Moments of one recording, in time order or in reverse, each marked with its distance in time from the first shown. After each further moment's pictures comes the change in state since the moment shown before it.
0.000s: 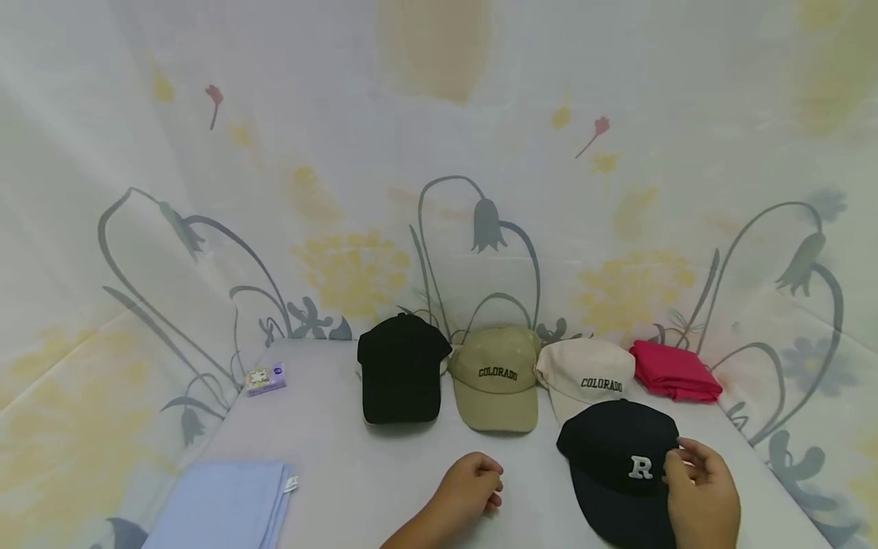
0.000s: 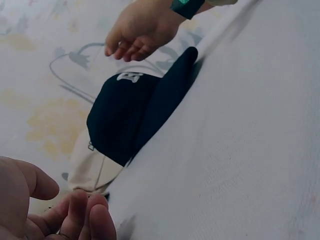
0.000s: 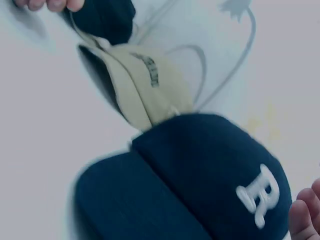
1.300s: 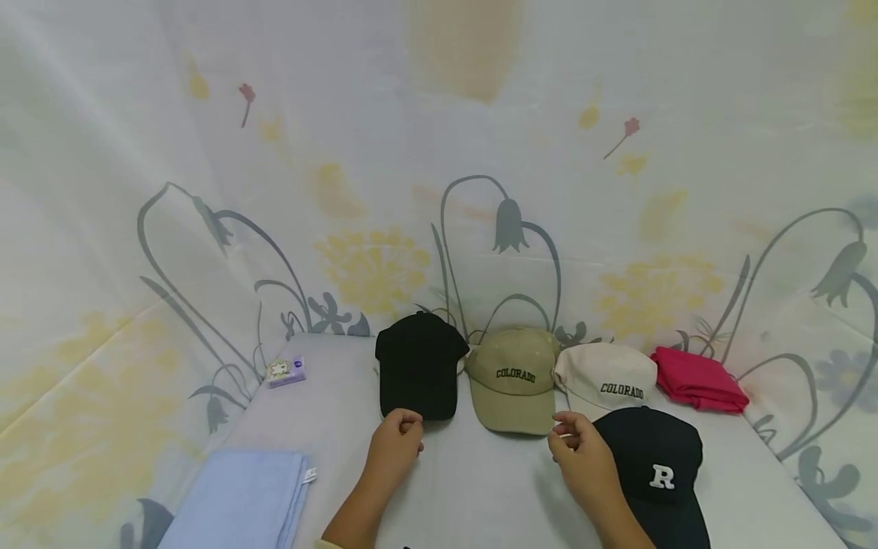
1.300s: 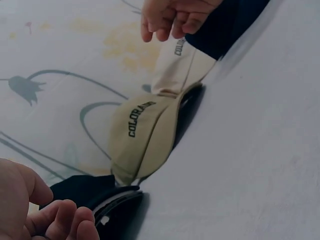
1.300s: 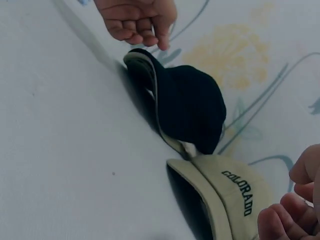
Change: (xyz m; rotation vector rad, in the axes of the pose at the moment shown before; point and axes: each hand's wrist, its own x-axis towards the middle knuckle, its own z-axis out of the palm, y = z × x) left_hand -0.007 0.002 -0.119 0.134 0.428 0.087; right_hand -0.055 -0.057 0.103 -0.067 -0.605 -0.229
